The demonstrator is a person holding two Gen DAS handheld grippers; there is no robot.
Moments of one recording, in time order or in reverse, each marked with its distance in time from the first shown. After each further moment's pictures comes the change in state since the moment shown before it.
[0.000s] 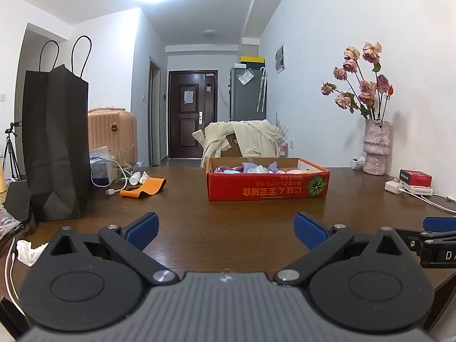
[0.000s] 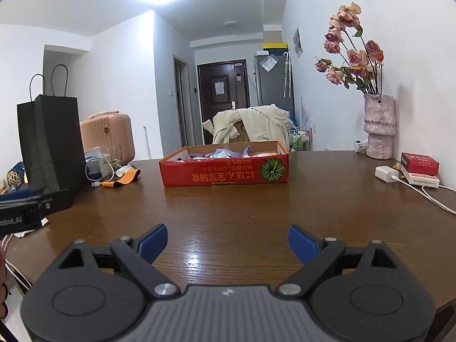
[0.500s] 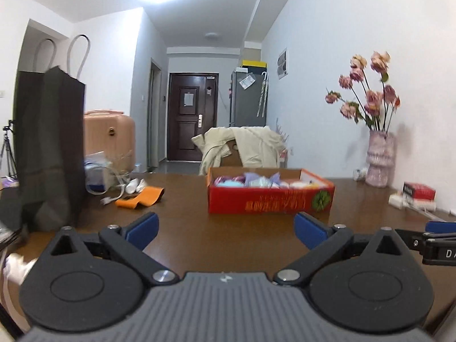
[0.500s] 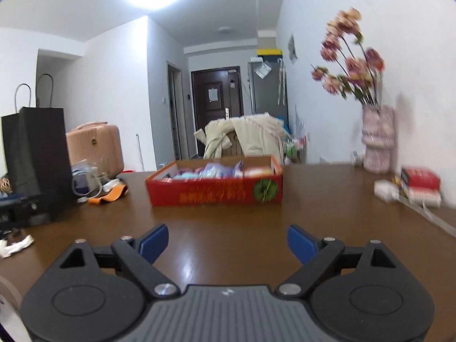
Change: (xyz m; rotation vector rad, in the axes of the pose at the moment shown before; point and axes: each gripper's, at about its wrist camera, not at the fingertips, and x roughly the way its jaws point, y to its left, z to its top) left arm 0.016 0.005 0.015 -0.020 -0.013 0.004; right arm 0.017 -0.006 0.012 0.023 -0.013 -0.031
